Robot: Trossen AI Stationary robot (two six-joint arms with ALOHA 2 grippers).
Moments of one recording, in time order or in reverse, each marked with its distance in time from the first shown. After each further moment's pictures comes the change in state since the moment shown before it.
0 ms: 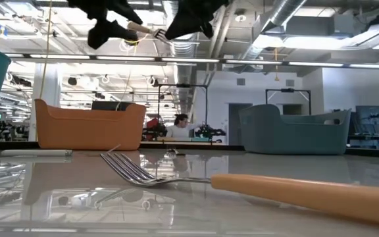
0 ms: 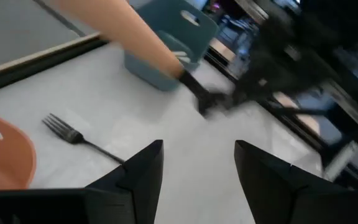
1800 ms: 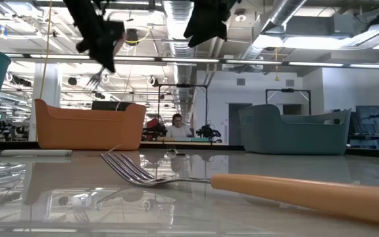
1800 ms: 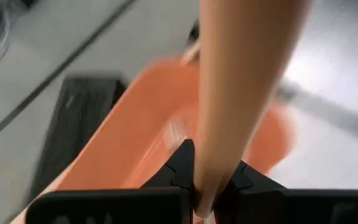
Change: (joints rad) left arm 0.309 0.186 0.192 -0.424 -0.320 0.533; right arm -0.004 -0.018 0.060 -0.297 -0.104 0.005
